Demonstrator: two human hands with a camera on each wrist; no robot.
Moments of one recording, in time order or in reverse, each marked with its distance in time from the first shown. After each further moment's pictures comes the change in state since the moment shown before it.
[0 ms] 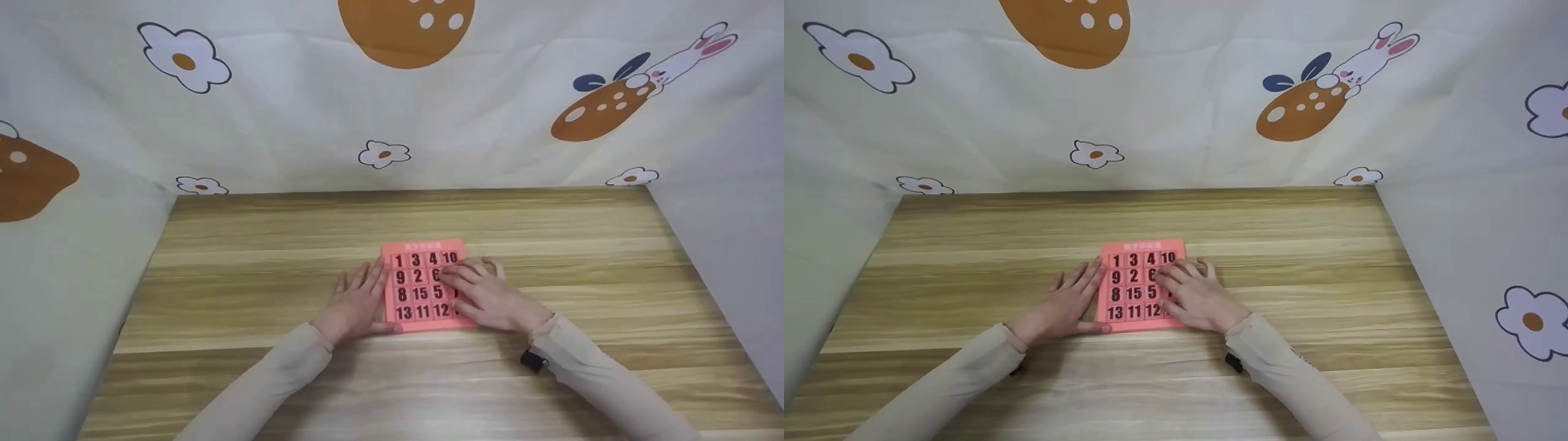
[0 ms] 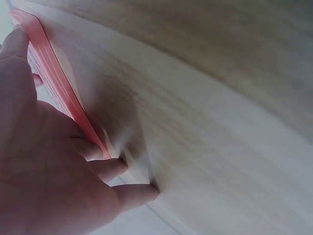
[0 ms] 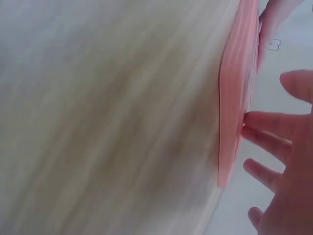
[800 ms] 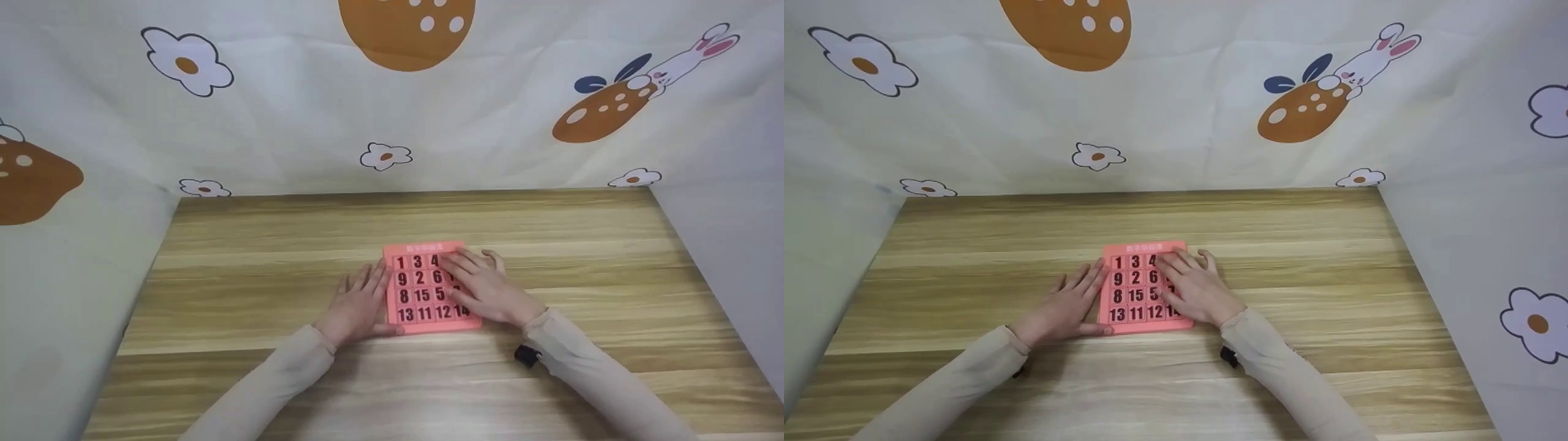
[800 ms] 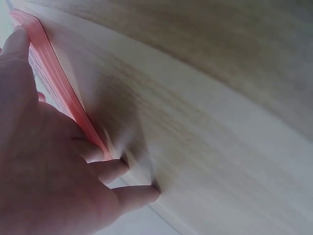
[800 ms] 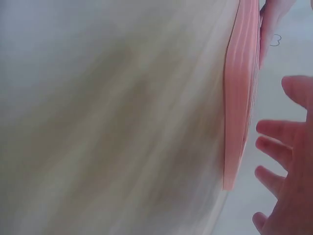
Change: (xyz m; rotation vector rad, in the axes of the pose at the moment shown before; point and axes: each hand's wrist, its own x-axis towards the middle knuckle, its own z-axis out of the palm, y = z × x) left_hand 0.001 0.002 -0.002 0.021 -0.014 -0.015; right_hand 0.014 0.003 0.003 0.042 0.026 0.061
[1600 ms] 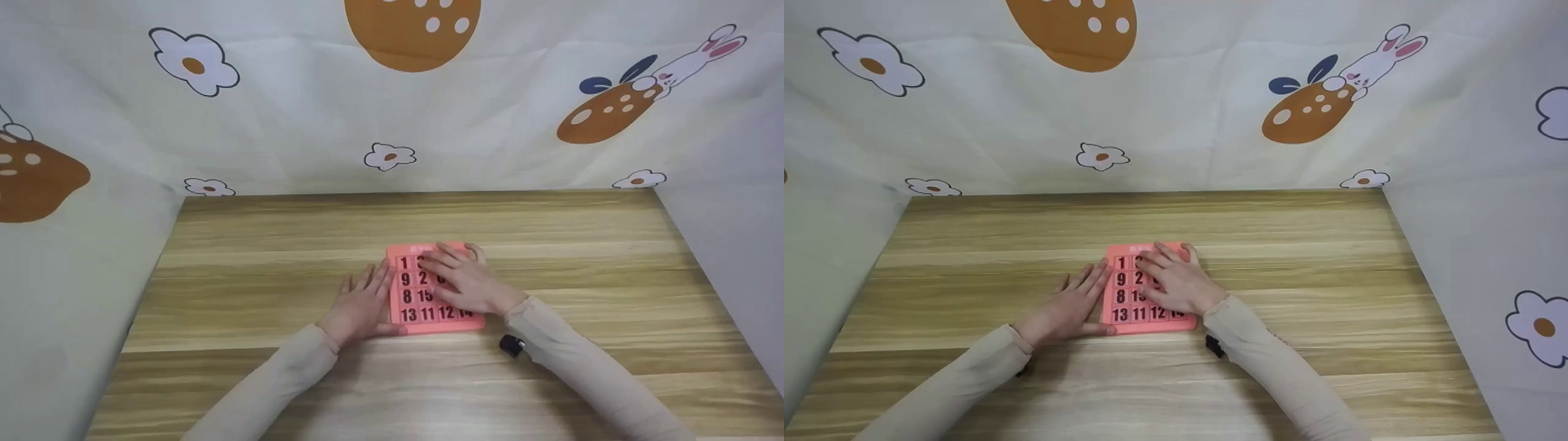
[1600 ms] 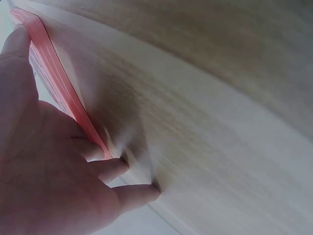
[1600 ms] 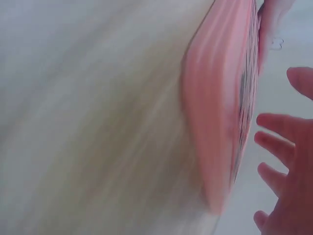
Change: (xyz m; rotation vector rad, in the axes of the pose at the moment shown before) left_hand -0.001 -0.002 0.001 0.007 0.017 0.021; right_hand 0.029 -0.008 0.001 0.013 -0.059 -0.059
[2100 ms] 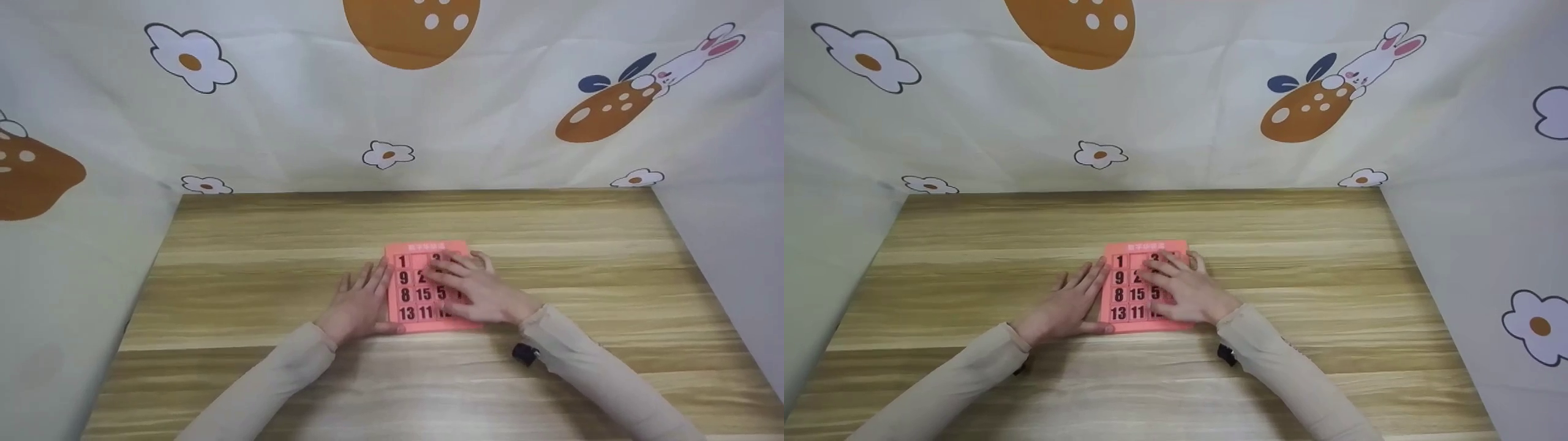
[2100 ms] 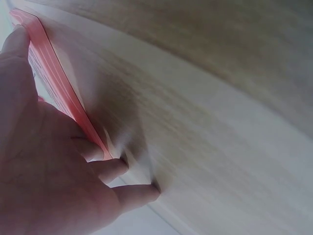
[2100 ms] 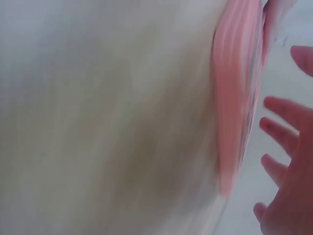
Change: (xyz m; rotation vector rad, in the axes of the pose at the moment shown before) left_hand 0.003 0.000 0.000 0.008 -0.029 -0.023; right_hand -0.021 -0.002 -0.003 -0.014 -0.017 -0.051
